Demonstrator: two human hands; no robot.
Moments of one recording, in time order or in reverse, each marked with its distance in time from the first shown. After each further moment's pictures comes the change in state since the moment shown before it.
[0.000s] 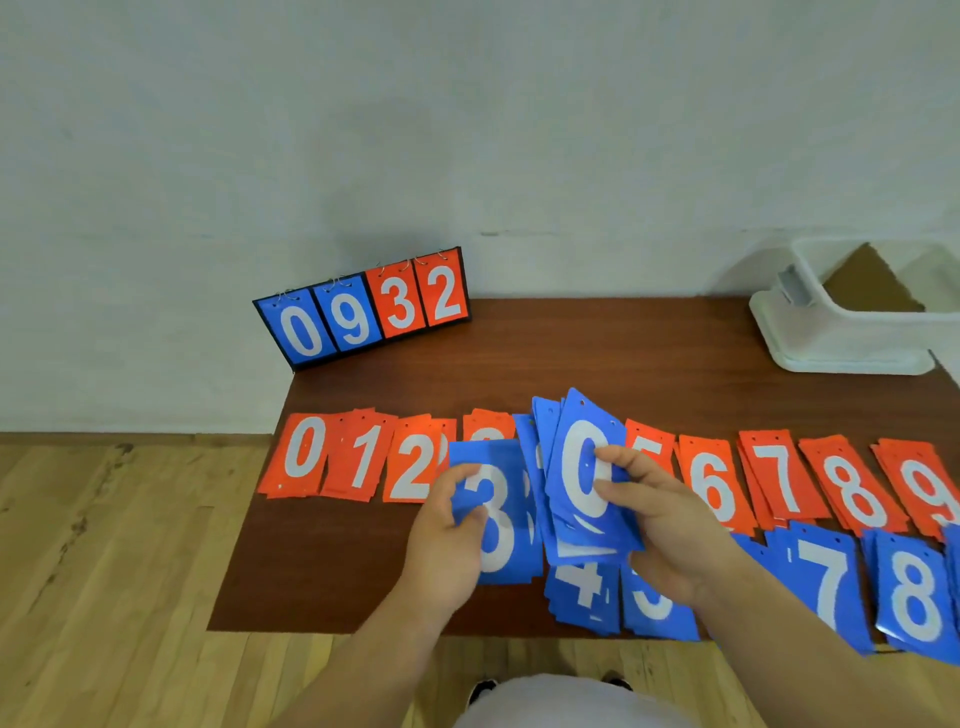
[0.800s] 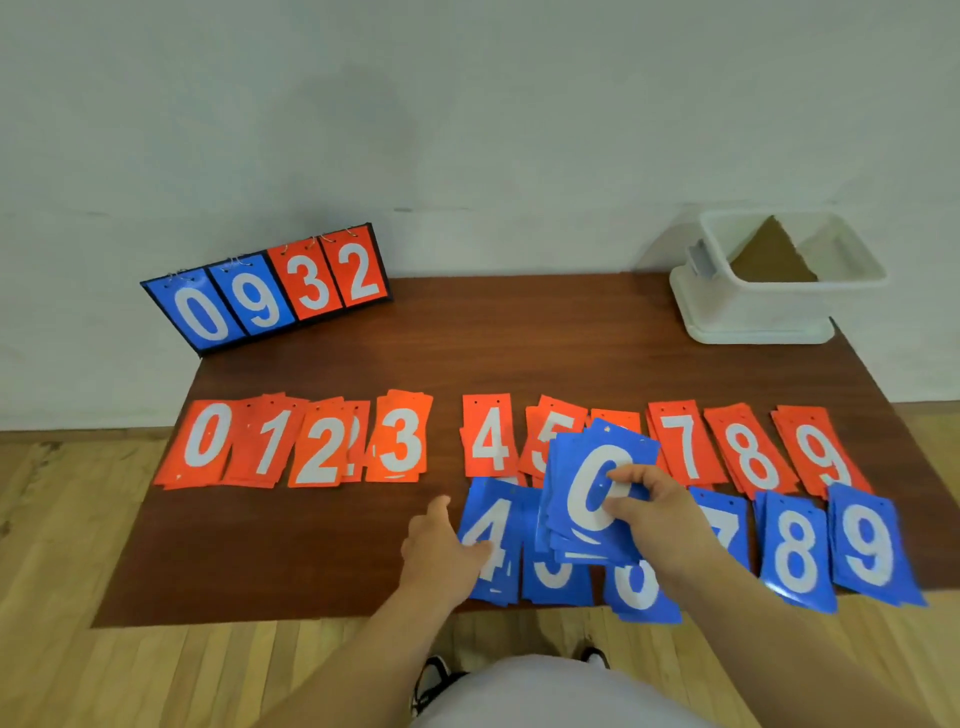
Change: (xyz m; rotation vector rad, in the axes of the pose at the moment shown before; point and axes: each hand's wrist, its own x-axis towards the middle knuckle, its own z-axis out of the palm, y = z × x) left_hand 0.004 -0.059 0.122 0.620 -0.089 -0.239; right_hand -0.012 -0.003 -0.136 -0.567 0.422 -0.094
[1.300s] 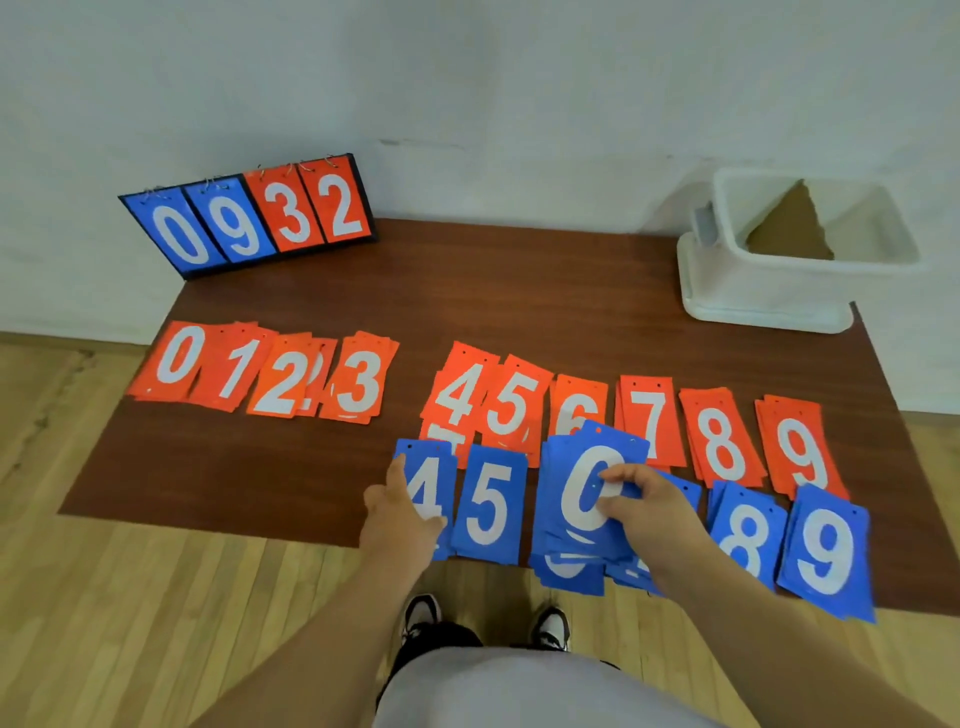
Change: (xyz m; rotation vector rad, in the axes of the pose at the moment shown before) left_hand -0.018 0.010 0.073 0.004 0.193 -0.124; right_hand 0.045 0.046 -0.088 -0.119 -0.127 0.093
